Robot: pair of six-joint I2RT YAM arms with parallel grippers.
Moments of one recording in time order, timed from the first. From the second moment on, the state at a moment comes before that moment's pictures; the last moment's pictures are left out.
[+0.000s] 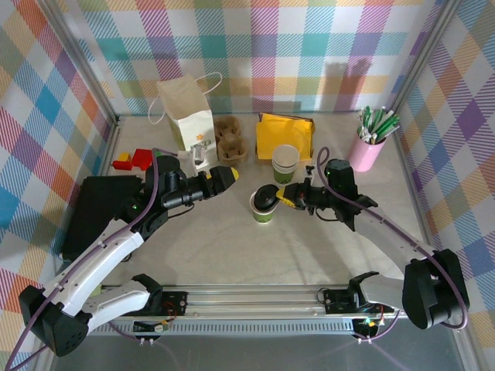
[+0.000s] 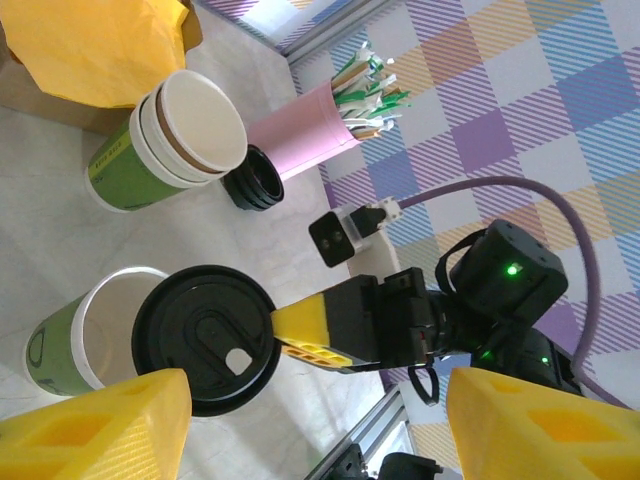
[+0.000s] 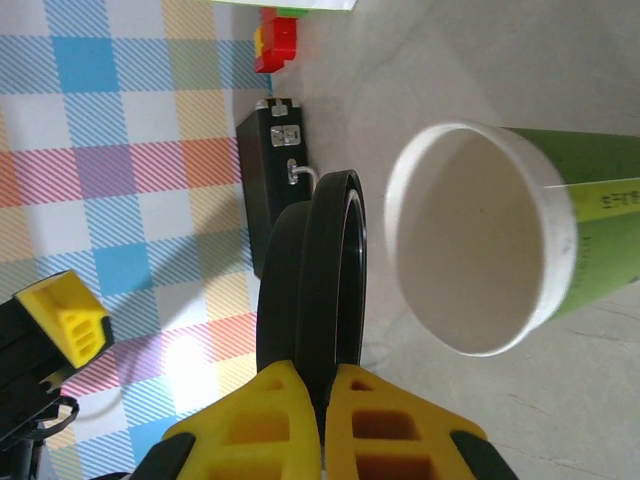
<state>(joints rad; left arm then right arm) -0.56 1.00 0.94 -0.26 0.40 -0.89 0.36 1.20 0.68 -0.05 -0.83 1.08</state>
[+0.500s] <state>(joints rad) -0.56 1.00 0.94 -0.26 0.40 -0.89 0.35 1.28 0.64 0.01 -0.81 1.06</state>
